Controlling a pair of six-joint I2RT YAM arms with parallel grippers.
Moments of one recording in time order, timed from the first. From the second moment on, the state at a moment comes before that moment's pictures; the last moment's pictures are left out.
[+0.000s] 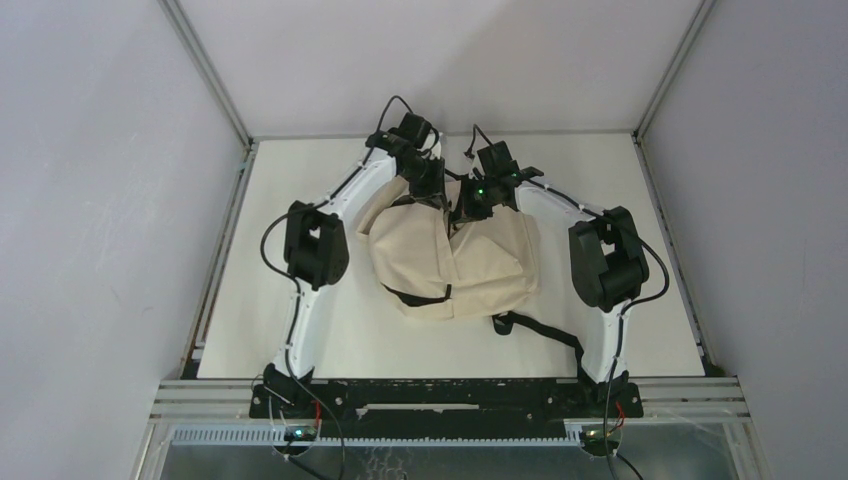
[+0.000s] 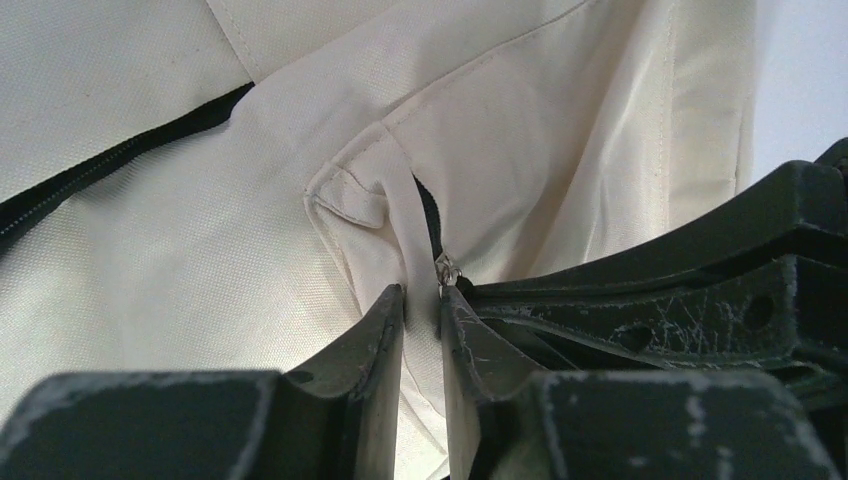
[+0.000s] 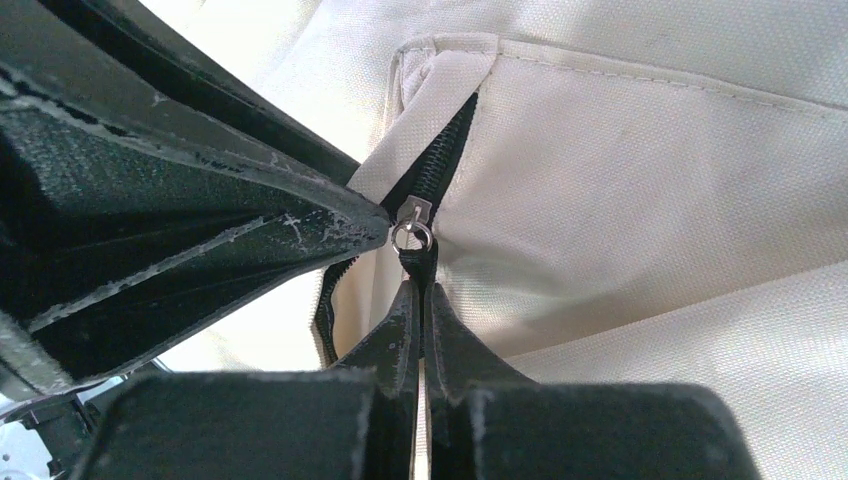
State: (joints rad) left arm -0.49 2.32 2.20 -0.95 0.37 -0.37; right arm 0.43 1.97 1.50 -0.46 -0.40 0.42
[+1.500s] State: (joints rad) left arm -0.39 2.18 1.85 -0.66 0.44 -0.60; right arm 0.52 1.82 1.28 -0.38 -0.40 0.46
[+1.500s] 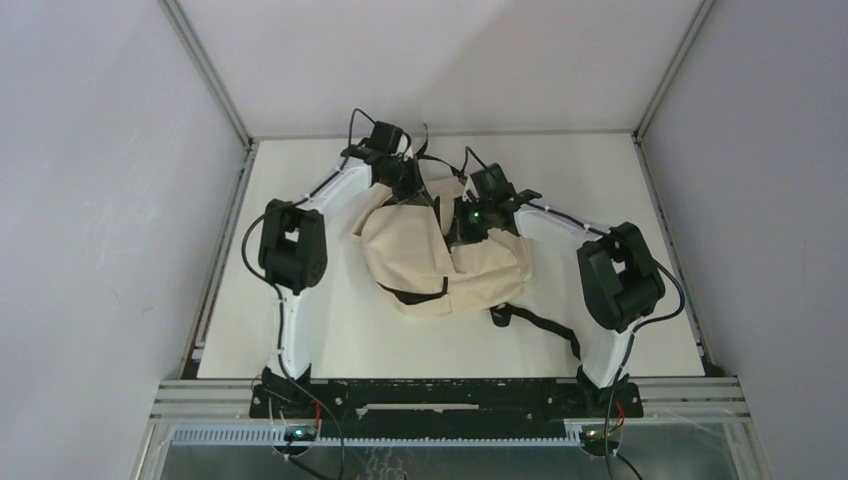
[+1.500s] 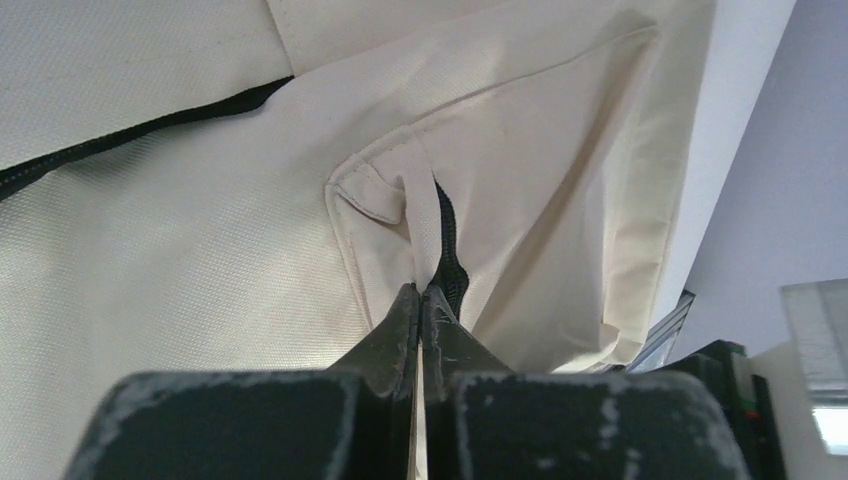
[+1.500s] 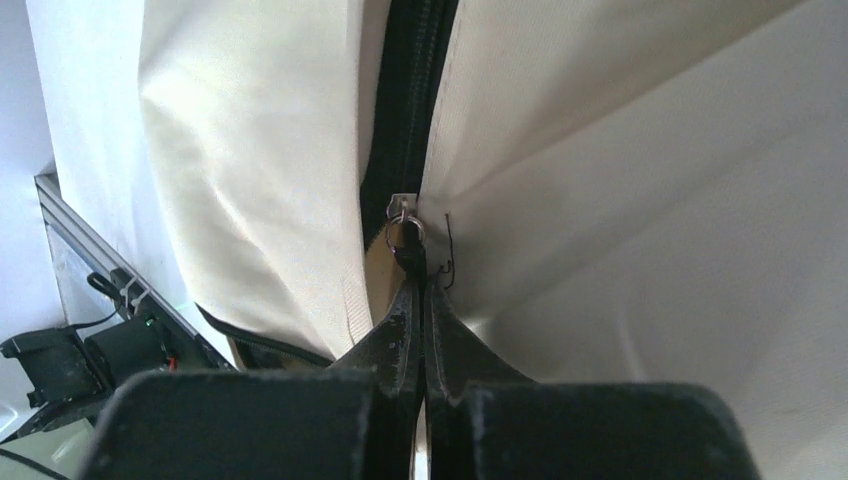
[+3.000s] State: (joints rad) left arm -0.36 1.96 1.63 -0.58 0.45 -0.60; right arm 0.25 1.53 0.98 -0.36 -0.27 0.48
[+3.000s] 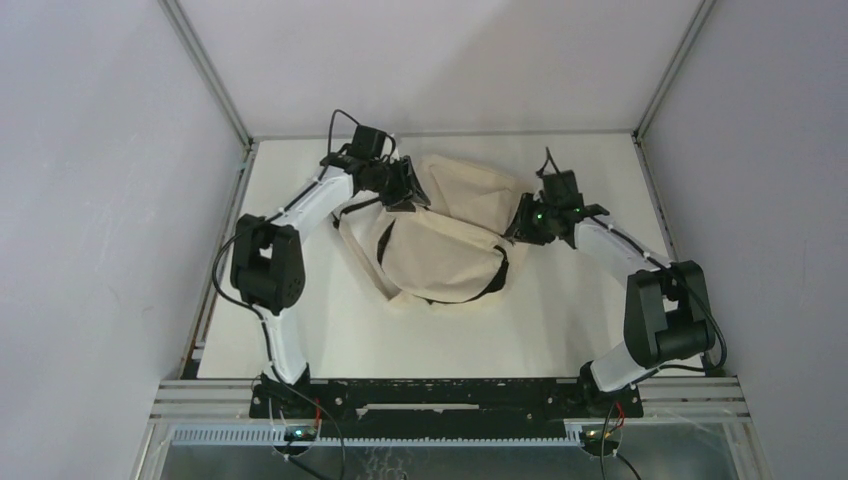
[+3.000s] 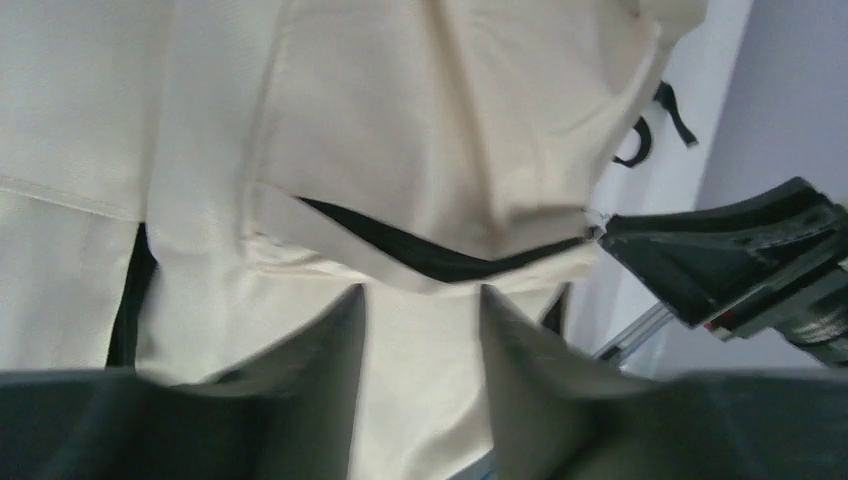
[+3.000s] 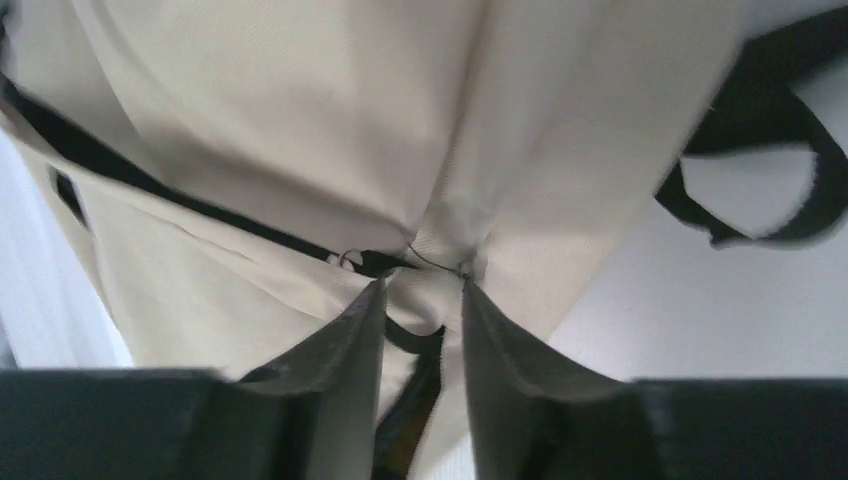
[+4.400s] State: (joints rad) left arm -0.35 1.70 1.13 -0.56 0.13 -0.49; right arm 0.69 1.17 0.54 -0.12 -0.11 1.07
